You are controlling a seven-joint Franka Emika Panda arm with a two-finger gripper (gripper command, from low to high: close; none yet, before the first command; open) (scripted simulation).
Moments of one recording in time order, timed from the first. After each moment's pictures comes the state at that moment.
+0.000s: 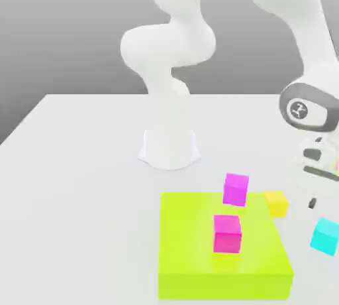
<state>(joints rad) 0.50 0.39 0.22 -2.43 -0.25 2.80 2.35</state>
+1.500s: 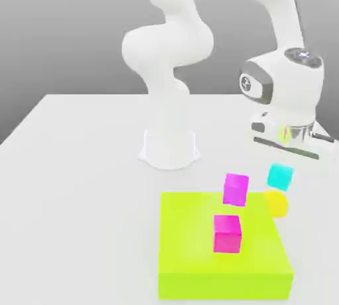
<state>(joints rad) 0.58 0.03 0.30 -2.87 0.30 2.84 1.95</state>
